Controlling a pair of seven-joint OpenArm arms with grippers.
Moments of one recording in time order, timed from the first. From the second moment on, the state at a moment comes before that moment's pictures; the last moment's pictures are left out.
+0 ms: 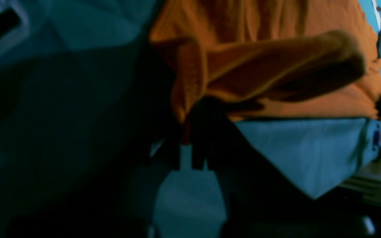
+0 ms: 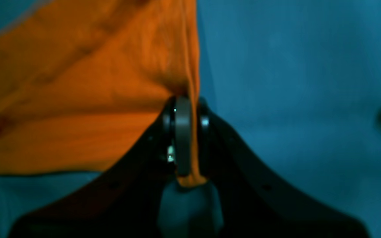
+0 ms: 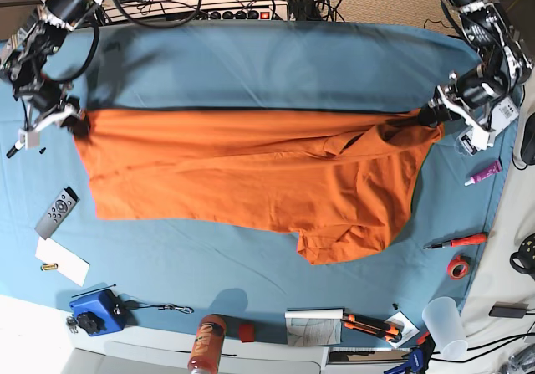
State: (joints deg) left arm 6.9 -7.9 -39.4 83.6 -52.4 -33.2 71.9; right arm -1.3 20.8 49.8 74.0 44.4 39.9 -66.3
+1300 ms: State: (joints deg) left arm 14.5 -8.0 -39.3 95.1 -53.9 -31.9 78.2; right arm -10.2 20.8 54.6 87.2 52.2 39.9 -74.7
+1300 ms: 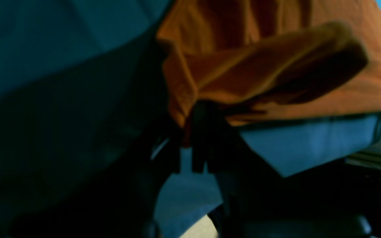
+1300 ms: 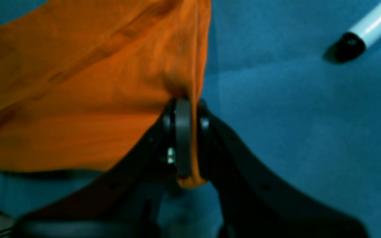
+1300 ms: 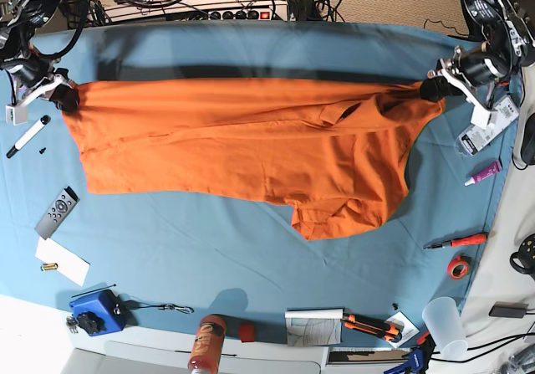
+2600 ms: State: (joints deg) left arm 6.2 -8.4 -22.6 113.1 -31.6 -32.4 60.9; right arm 4.8 27.0 52.4 86.8 43.0 39.8 -70.2
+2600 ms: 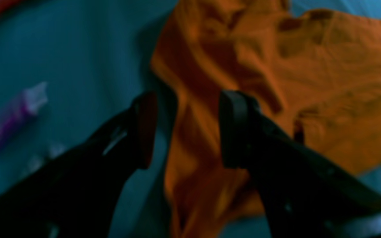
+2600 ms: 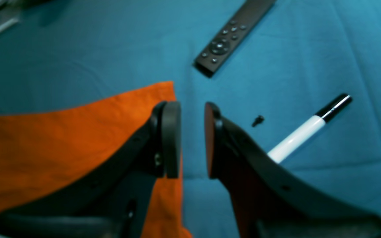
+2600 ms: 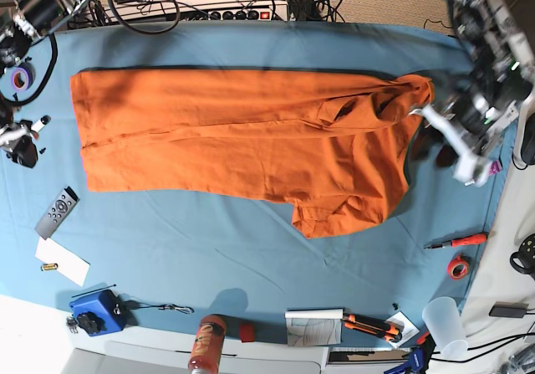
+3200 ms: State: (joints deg) left arm -28.6 -11.7 18.8 73.8 -11.2 -30.6 53.1; right arm 15.7 27.0 27.6 68.9 30.1 36.3 -58.9
